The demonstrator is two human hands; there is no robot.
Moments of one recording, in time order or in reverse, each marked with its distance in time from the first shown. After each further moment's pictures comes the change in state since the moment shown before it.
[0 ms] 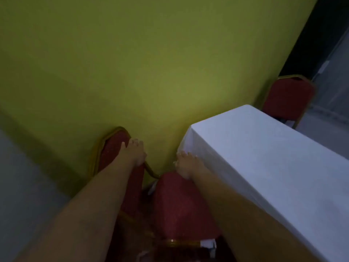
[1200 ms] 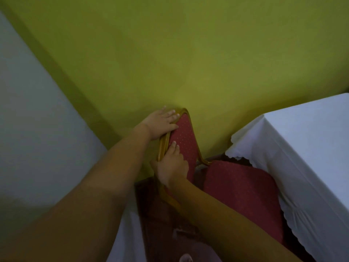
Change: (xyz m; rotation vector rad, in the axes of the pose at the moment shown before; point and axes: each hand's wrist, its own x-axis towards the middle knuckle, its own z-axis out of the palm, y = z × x) left_hand 0.080 -0.196 -0.015 0.734 0.109 0.425; right_hand 0.100 -0.274 0.076 0.245 0.002 0.045
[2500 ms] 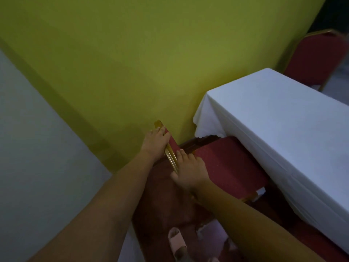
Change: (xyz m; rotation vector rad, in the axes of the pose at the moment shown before) left_hand -0.083 0.246 -0.097 -0.503 0.200 -0.252; right_hand -0.223 0.194 -0.023 -0.395 0.199 -0.199
